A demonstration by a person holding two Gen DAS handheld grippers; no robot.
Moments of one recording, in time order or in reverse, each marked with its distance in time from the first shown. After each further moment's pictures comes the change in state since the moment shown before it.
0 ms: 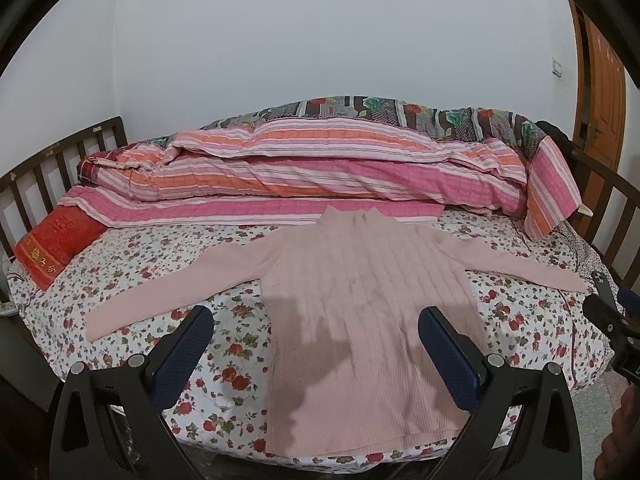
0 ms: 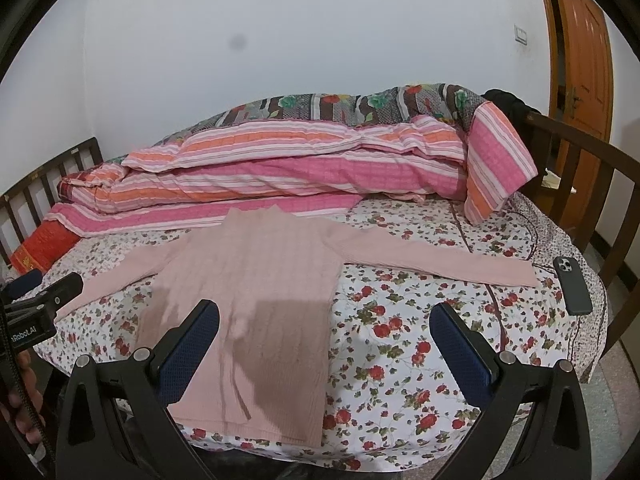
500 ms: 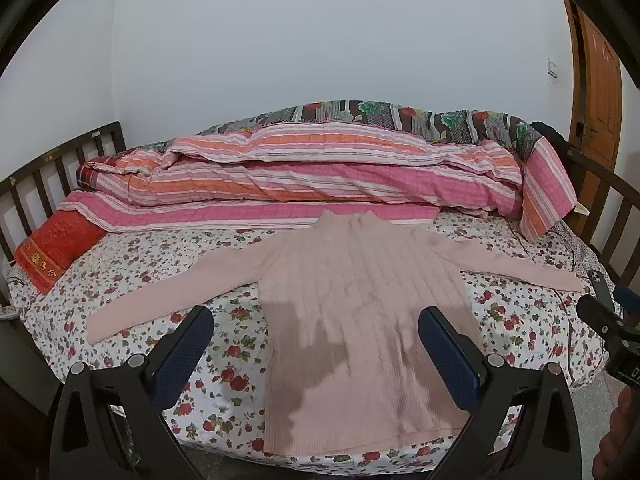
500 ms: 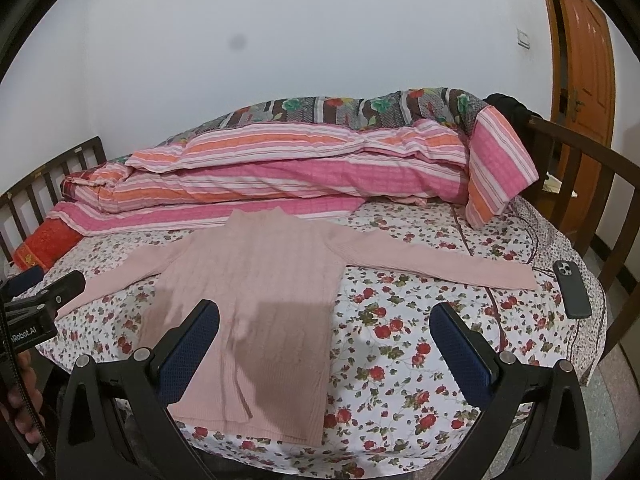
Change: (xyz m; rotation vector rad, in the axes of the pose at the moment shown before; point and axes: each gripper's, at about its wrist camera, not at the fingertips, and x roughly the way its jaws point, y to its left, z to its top) left arm -0.008 -0.004 0.002 0.009 -0.013 -0.005; right arm -0.006 0.004 0.001 -0.018 -0.010 0.006
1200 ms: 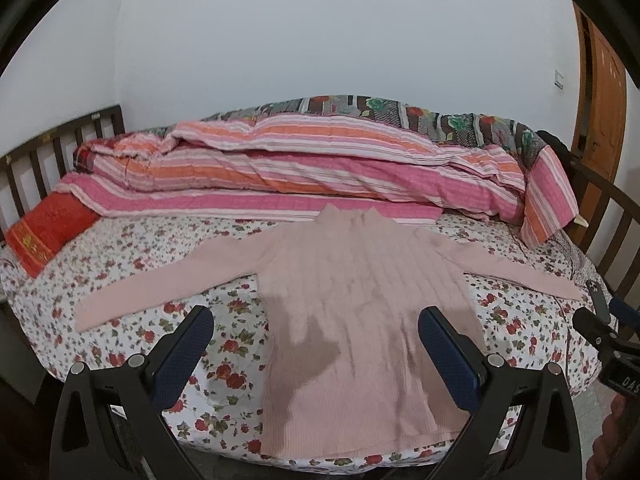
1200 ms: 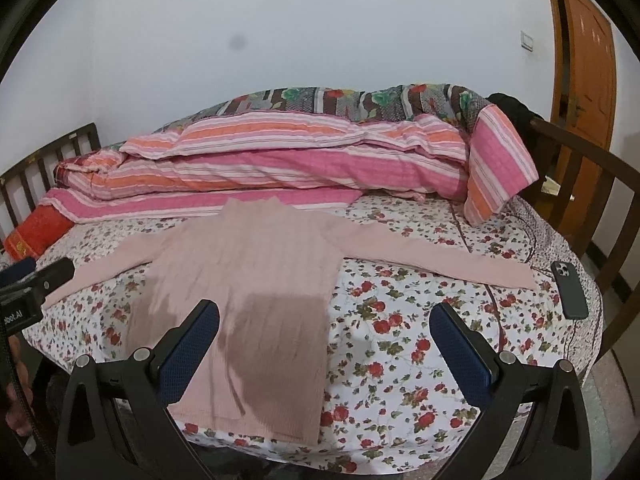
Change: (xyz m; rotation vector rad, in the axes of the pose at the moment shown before) left arm 0.022 0.023 -0.003 -0.060 0.027 -0.034; right arm 0.017 0.008 -0.007 -0.015 0.027 -0.022
